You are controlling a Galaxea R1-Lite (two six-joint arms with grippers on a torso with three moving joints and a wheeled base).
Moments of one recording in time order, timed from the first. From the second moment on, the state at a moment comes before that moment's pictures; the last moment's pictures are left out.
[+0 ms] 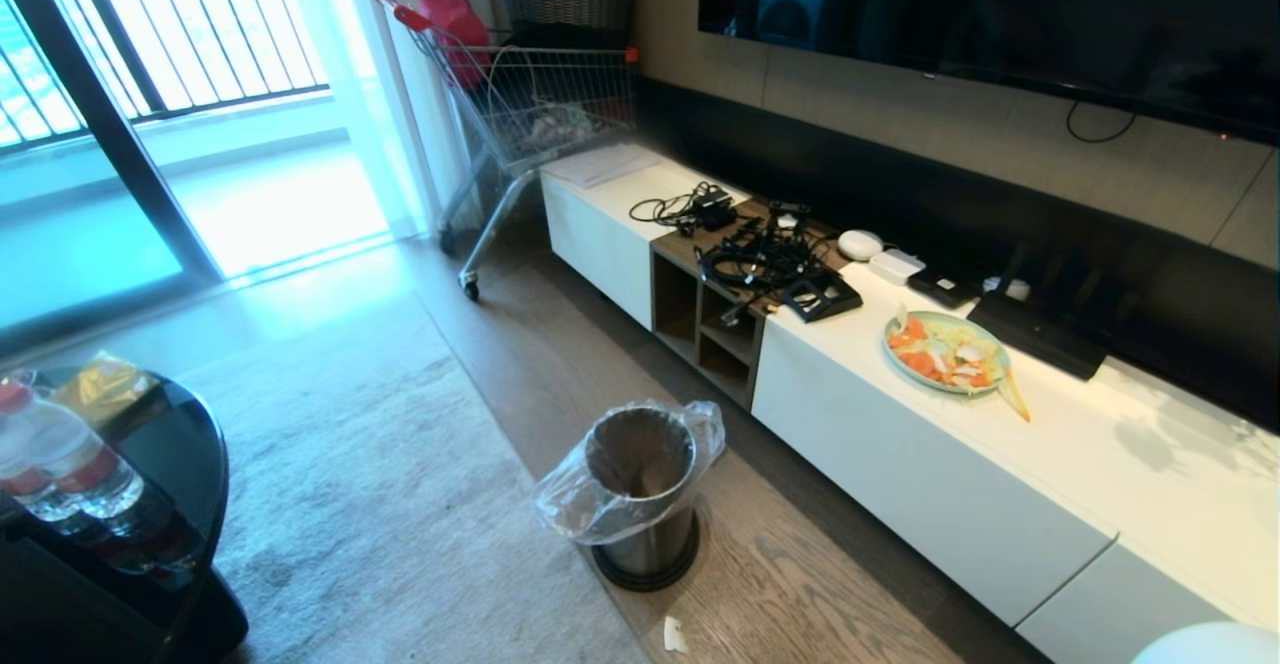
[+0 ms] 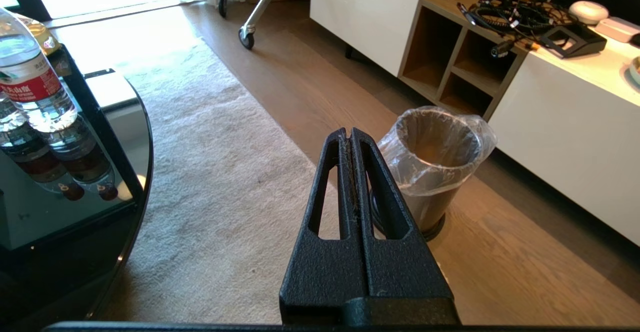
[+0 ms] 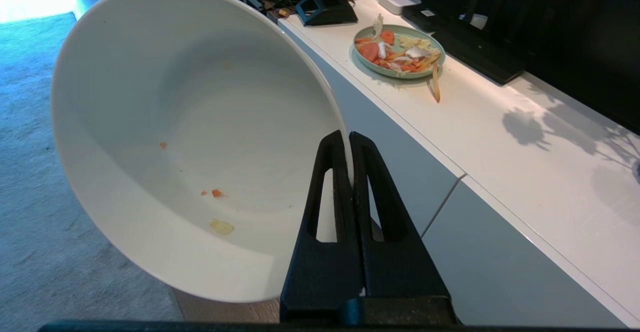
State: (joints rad) left arm 0.00 0.00 0.00 -0.01 0.01 -0.09; right arm 0.00 0.00 0.00 0.00 0.06 -0.11
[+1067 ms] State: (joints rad) left arm 0.00 0.00 0.00 -0.01 0.01 -0.09; right arm -0.01 0.00 0.00 0.00 0.06 -0.11
